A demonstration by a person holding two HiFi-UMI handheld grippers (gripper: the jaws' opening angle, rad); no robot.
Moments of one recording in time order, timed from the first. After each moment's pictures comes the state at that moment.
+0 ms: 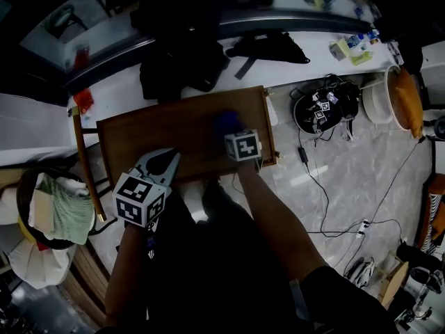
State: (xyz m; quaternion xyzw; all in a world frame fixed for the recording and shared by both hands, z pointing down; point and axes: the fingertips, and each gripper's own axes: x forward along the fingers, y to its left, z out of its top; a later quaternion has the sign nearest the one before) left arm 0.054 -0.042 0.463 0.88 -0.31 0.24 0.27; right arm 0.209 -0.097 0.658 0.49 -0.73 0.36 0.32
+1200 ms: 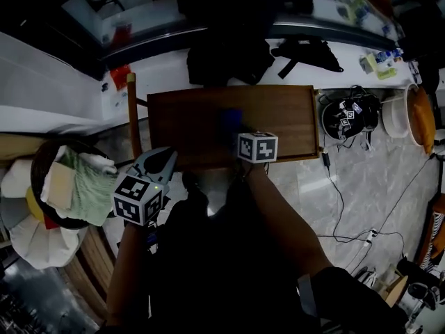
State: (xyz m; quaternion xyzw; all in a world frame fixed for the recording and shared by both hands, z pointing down) left arm -0.137 0.000 0.452 0.85 -0.37 0.24 0.28; right arm 0.018 -0.066 0.612 0.45 -0.76 0.43 0.19
